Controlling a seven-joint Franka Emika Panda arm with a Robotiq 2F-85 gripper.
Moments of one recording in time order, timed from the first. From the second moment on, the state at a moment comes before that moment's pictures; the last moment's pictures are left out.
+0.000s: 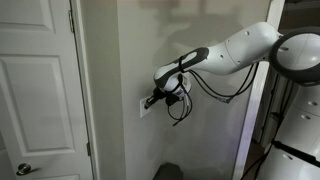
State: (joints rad) arm 0.22 -0.13 -0.05 -2.28 0.61 2.75 -0.79
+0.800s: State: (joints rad) arm 0.22 -0.11 -0.06 -2.27 0.69 2.78 -0.87
